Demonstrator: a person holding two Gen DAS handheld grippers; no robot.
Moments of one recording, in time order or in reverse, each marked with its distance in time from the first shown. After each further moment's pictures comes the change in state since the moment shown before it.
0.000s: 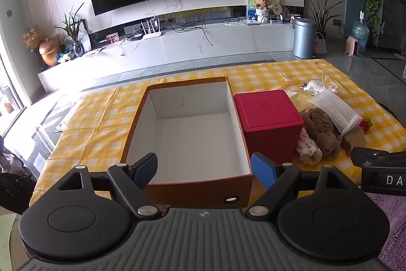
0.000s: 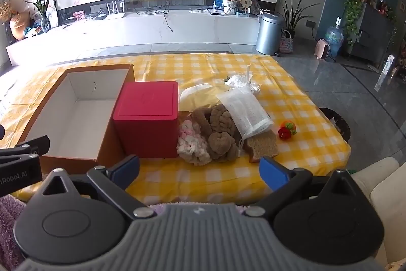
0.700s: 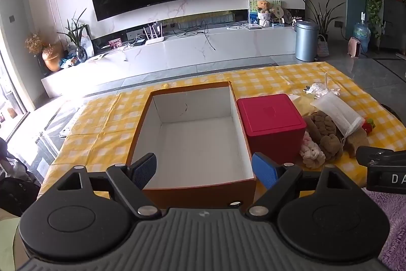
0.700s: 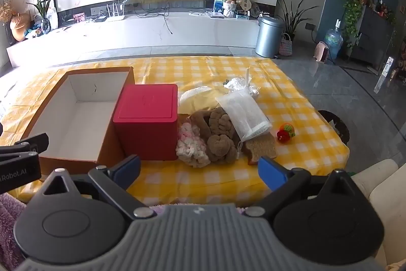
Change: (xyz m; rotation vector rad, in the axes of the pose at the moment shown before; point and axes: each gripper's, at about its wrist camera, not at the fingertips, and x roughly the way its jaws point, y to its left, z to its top) left arm -0.002 0.000 0.002 0.007 -0.022 0.009; right arm -0.006 -0.002 0.001 -0.002 -0.013 -0.002
